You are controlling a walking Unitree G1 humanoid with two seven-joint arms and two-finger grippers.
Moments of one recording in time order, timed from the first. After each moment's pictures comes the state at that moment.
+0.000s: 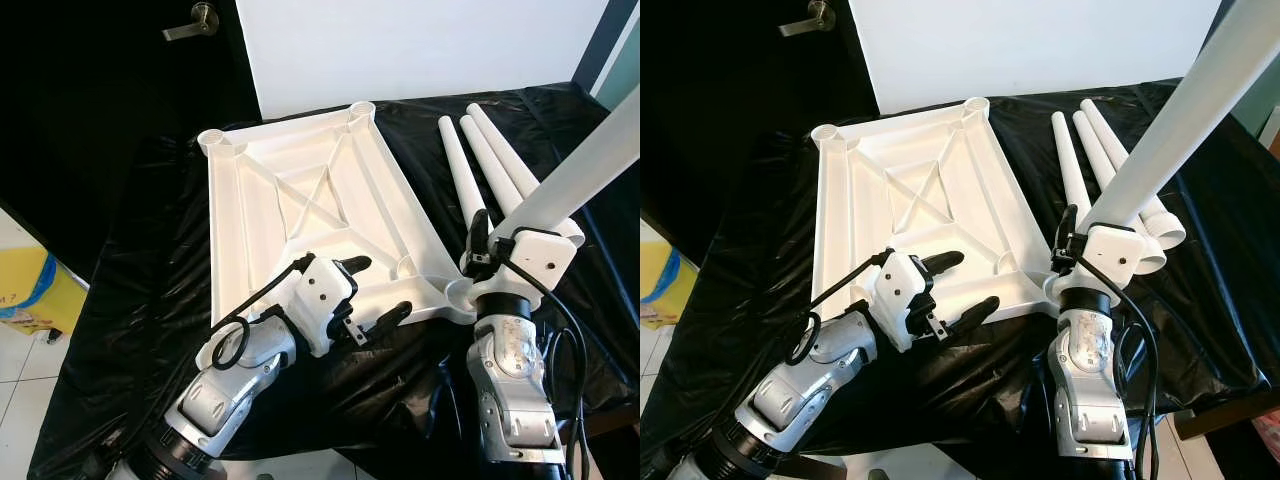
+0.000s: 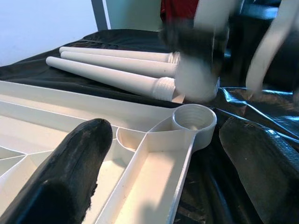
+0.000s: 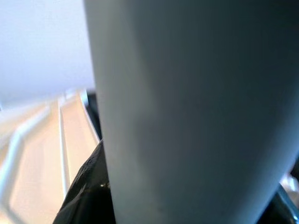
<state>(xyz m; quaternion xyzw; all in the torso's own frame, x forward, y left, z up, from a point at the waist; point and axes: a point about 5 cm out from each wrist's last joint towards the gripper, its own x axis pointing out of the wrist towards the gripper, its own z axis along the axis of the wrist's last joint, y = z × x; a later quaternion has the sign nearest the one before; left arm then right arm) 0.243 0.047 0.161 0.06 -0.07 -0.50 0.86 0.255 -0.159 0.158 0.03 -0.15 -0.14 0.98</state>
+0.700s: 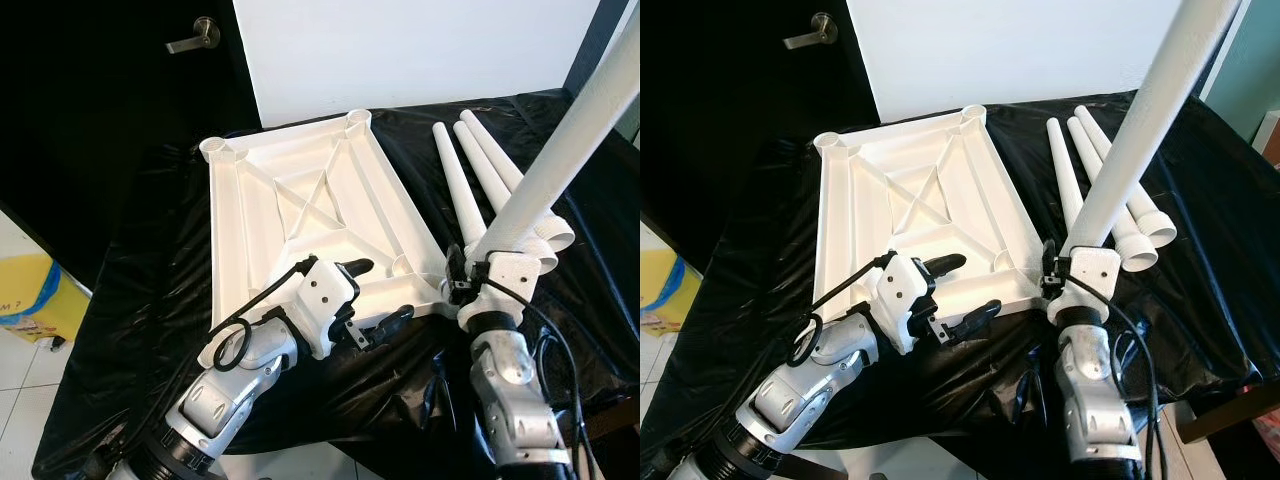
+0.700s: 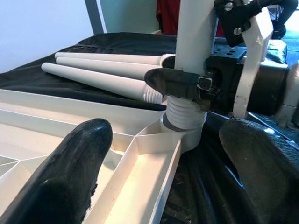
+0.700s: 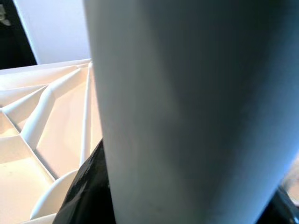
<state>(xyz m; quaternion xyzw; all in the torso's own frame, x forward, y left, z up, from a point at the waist) 0.242 0.047 0.159 0.06 -0.06 -0.50 0.86 0.273 -0.172 0.134 0.01 -0.09 -0.04 1.00</state>
